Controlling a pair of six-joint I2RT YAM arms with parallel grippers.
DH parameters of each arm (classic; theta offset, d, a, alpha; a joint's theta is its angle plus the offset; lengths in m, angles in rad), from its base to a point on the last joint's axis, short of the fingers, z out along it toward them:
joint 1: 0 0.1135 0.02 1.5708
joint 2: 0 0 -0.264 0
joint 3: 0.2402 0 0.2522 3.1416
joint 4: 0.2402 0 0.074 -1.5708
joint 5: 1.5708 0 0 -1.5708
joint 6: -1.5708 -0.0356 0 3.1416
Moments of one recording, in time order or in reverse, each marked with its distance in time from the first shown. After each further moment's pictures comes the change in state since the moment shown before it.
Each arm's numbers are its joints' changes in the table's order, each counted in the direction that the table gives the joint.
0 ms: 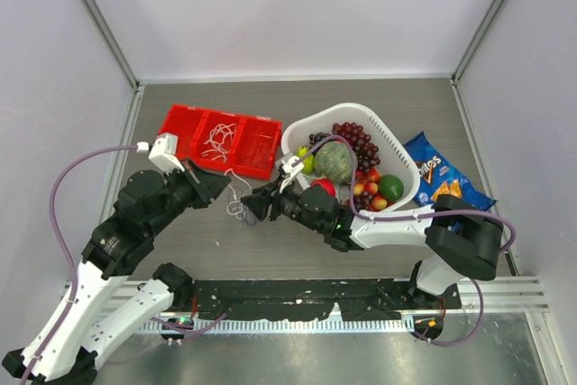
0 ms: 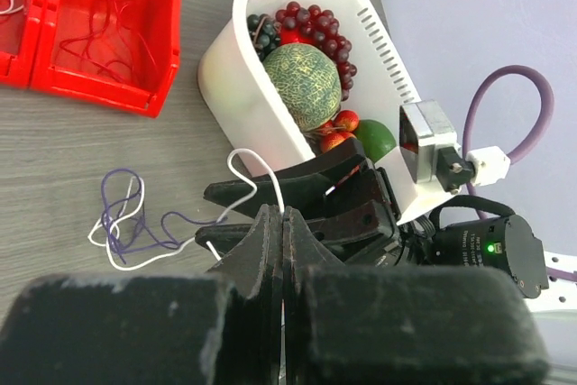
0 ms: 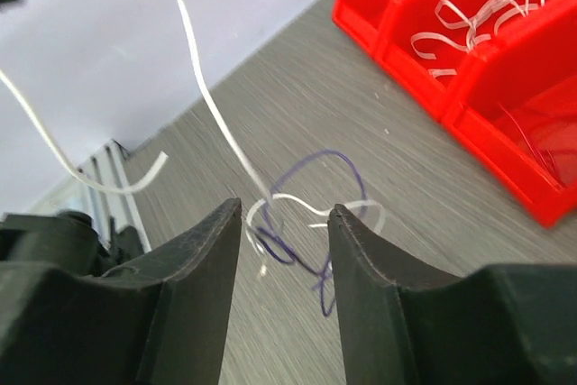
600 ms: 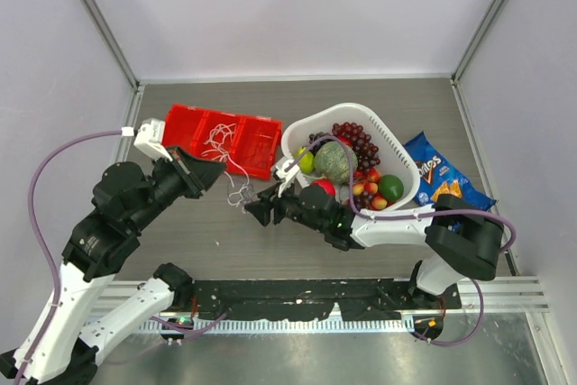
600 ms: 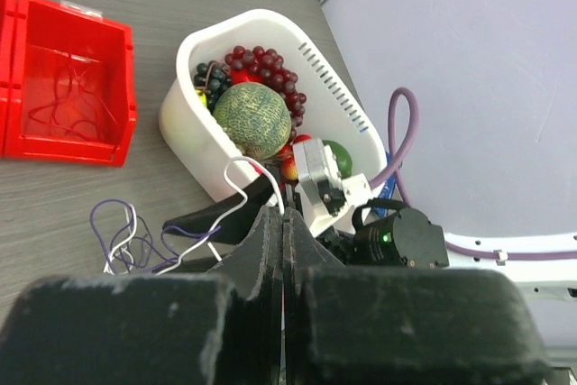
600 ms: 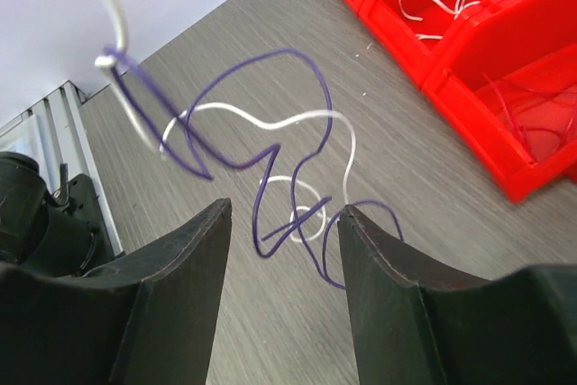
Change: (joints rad) left arm 0.000 -0.058 0.196 0.029 0.038 -0.067; right arm -0.020 0.001 -0.005 0.130 -0.054 0.109
